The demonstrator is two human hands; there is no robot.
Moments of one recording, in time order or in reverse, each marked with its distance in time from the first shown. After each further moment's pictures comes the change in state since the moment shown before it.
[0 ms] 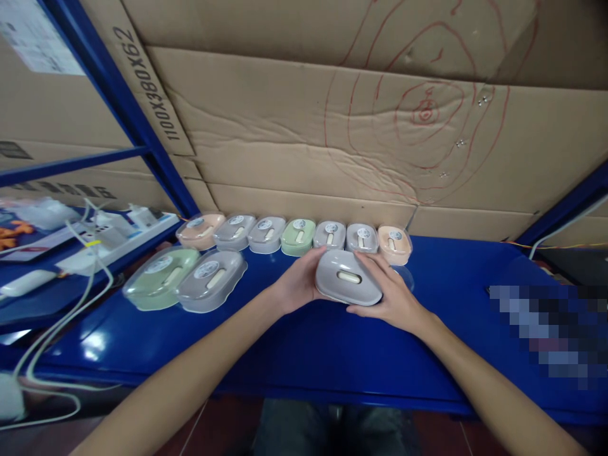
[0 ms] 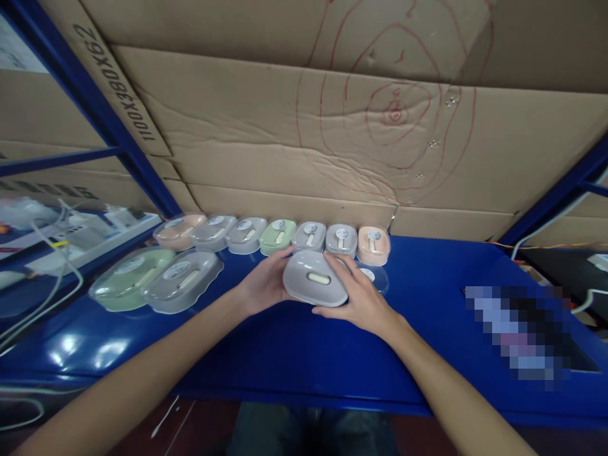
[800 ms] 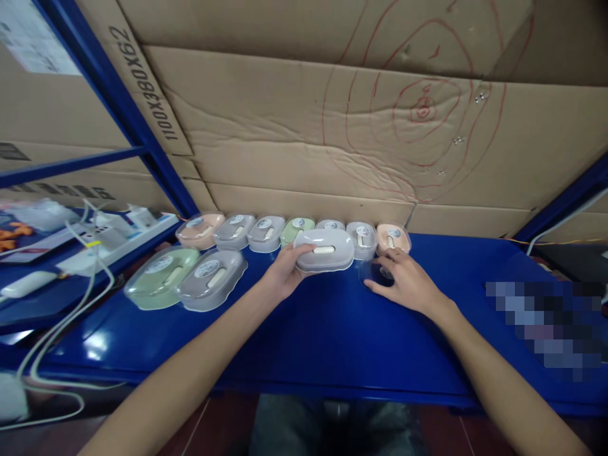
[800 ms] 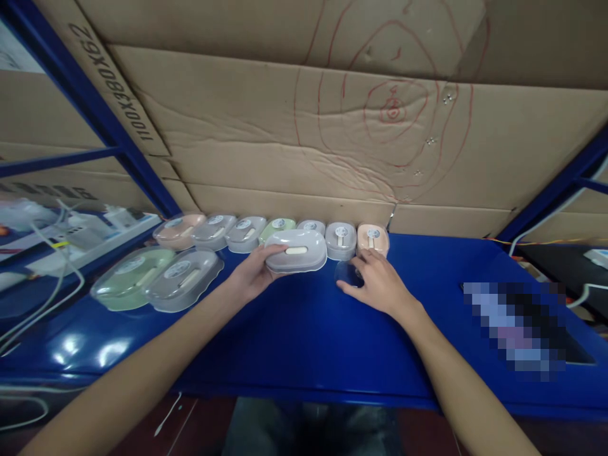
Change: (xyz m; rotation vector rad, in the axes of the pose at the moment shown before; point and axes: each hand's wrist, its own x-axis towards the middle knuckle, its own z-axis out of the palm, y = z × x) left_hand 0.005 0.012 -0.014 -0.113 0.437 0.256; right_hand 0.009 0.023 -0.034 -0.401 -0.104 0.095
